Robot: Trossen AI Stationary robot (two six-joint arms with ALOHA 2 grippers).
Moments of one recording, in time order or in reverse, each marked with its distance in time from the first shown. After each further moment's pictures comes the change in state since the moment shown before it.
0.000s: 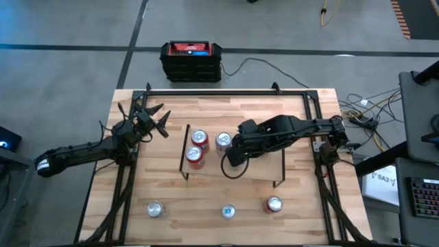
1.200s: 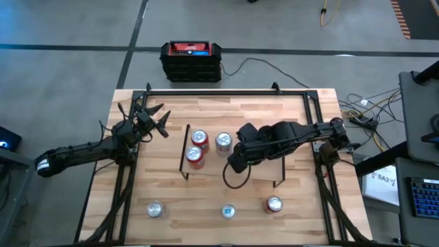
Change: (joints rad) left arm 0.000 0.000 0.000 0.000 0.000 0.000; right arm 0.059 0.004 -0.003 -0.001 0.135 -0.170
